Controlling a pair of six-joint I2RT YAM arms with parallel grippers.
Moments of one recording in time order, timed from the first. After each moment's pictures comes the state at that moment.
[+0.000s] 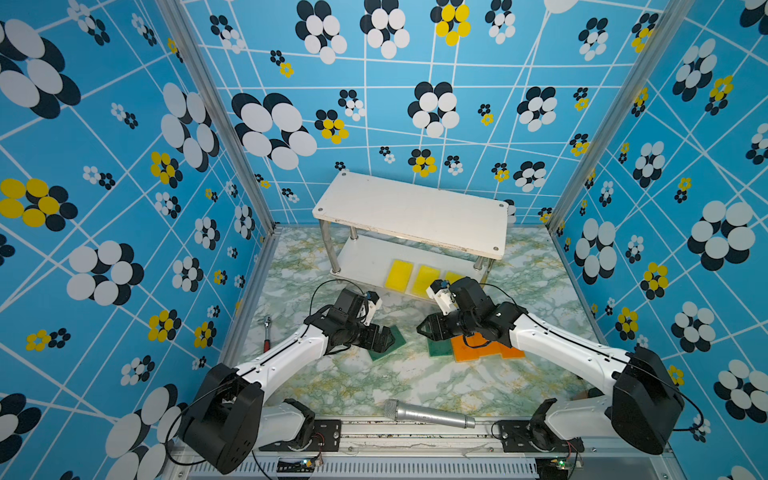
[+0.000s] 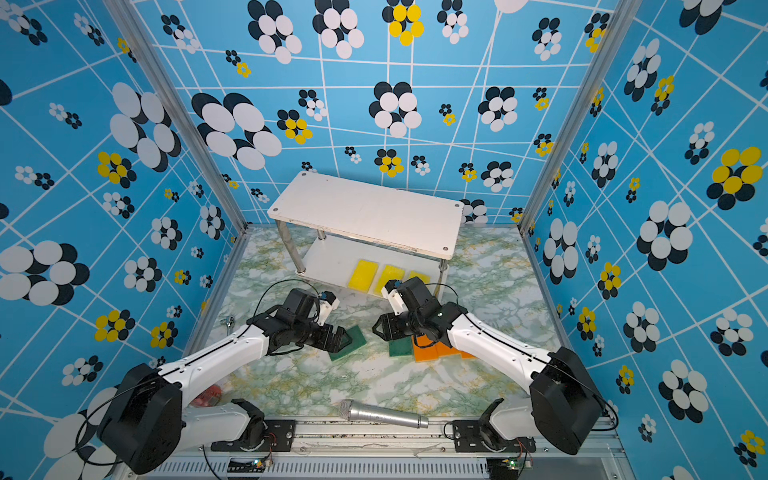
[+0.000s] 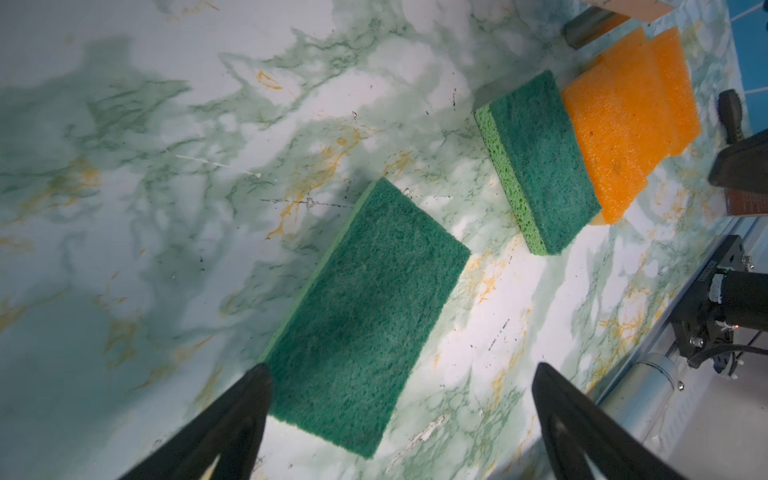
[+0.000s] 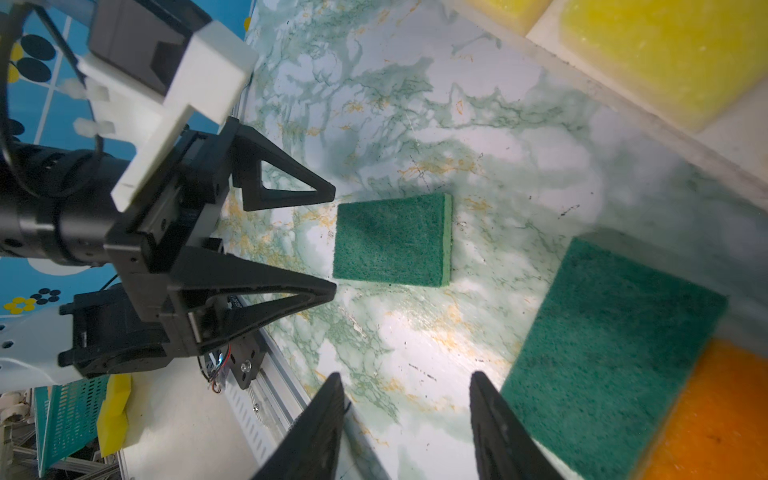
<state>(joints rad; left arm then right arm) -0.51 1.30 0.72 -0.45 0.36 -0.23 0.72 1.35 0.90 -0.39 -0.35 0.44</state>
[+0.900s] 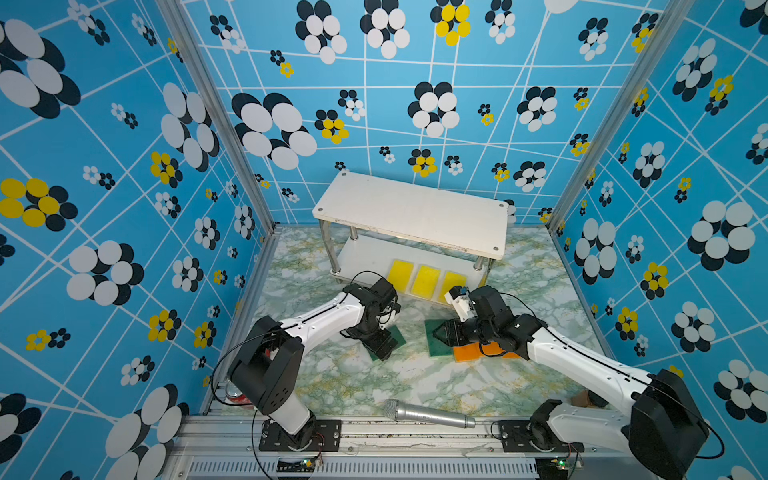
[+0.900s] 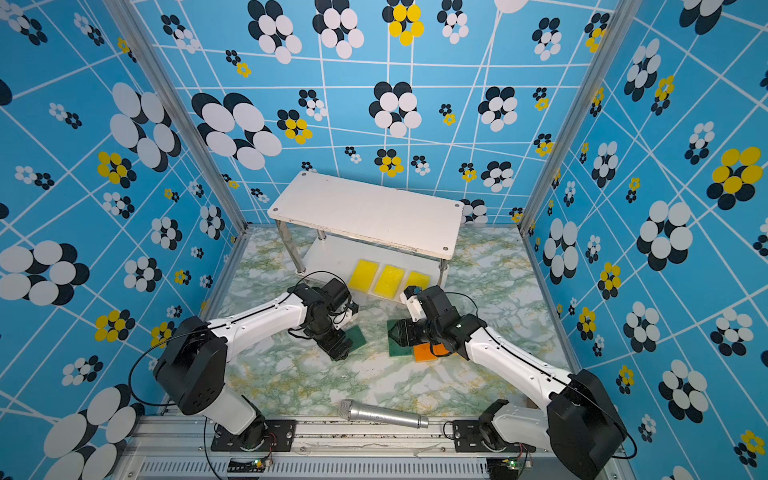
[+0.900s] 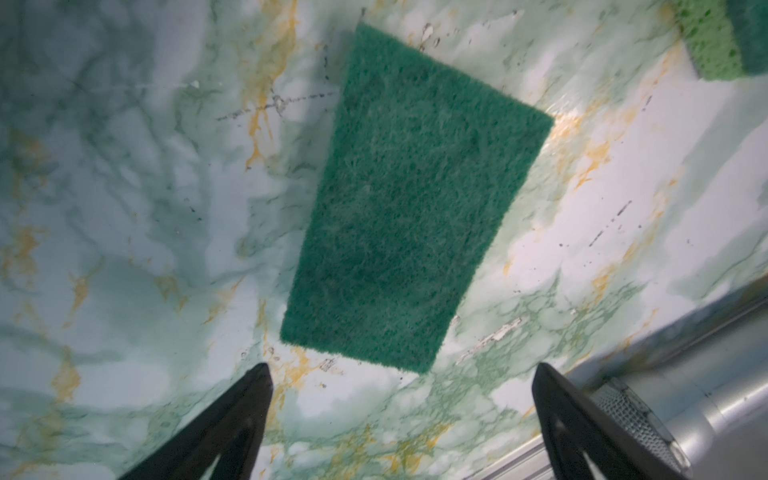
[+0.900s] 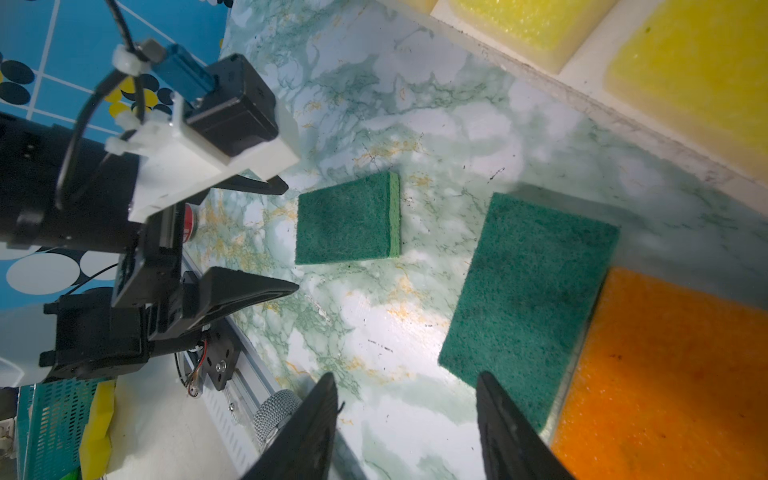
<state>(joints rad) -0.63 1.62 1.08 -0.98 0.13 0.07 0.63 1.23 0.73 -0.35 -0.35 0.43</state>
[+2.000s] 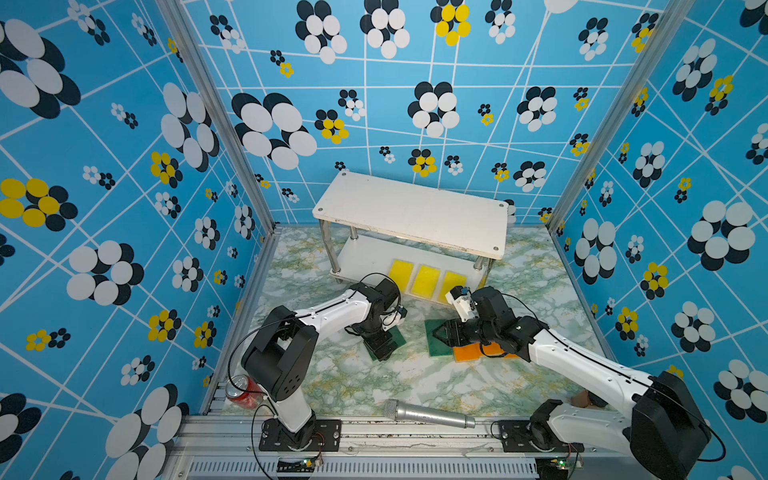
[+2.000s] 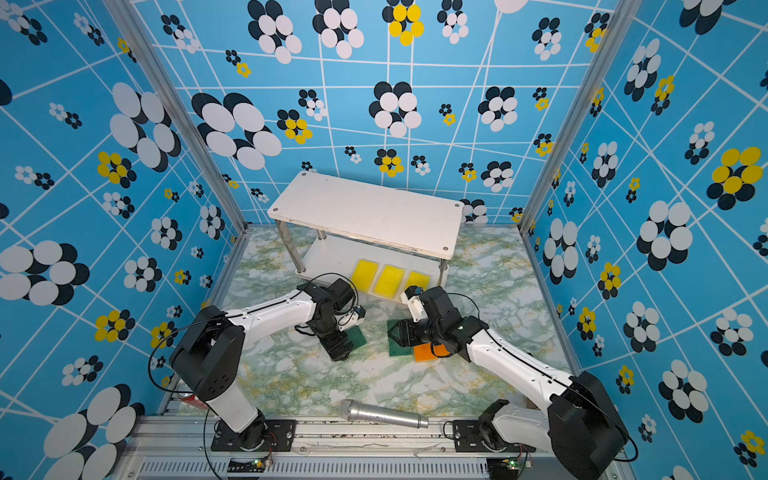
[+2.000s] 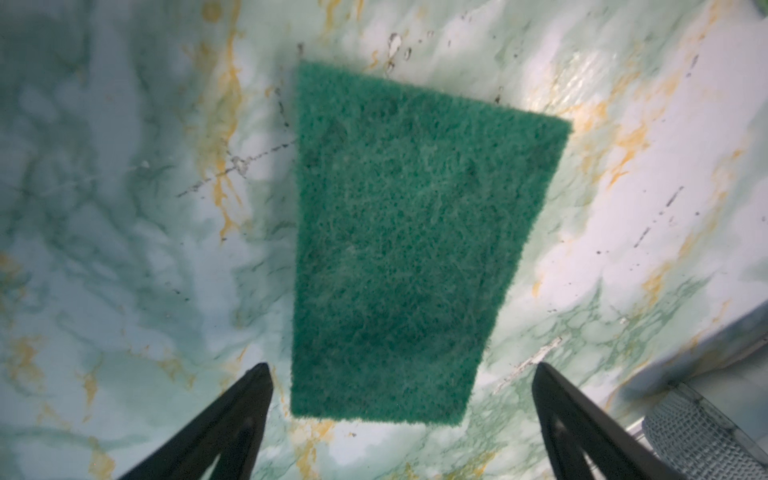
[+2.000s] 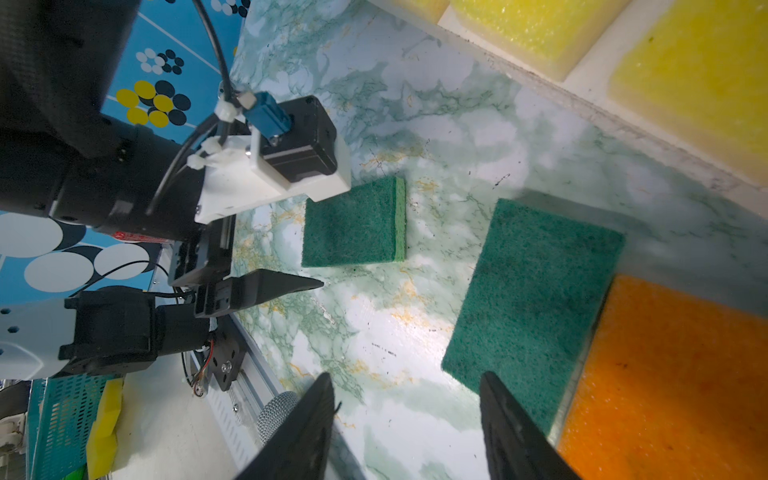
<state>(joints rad) -0.63 1.71 1.10 -0.93 0.12 0.24 0.62 1.21 0.71 -0.32 -0.37 0.43</state>
